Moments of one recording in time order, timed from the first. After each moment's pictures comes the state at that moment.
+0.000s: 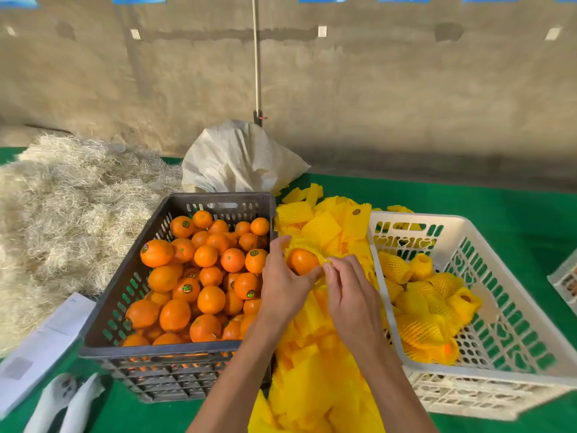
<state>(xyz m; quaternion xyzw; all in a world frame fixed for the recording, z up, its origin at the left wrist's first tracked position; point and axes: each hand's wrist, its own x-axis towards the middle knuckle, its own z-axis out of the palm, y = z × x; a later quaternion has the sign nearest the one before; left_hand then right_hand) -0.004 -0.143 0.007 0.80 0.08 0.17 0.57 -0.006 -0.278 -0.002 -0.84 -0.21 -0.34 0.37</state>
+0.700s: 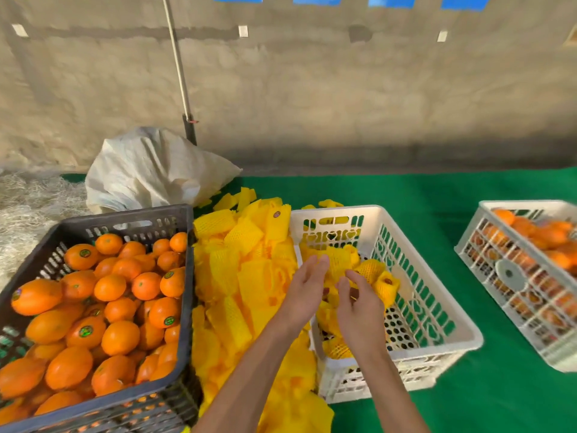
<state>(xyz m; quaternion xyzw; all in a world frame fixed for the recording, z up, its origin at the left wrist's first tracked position) 0.043 -0.316 0.000 0.68 0.04 -0.11 0.73 0.009 -0.424 -0.030 -0.85 0.08 -0.19 0.48</state>
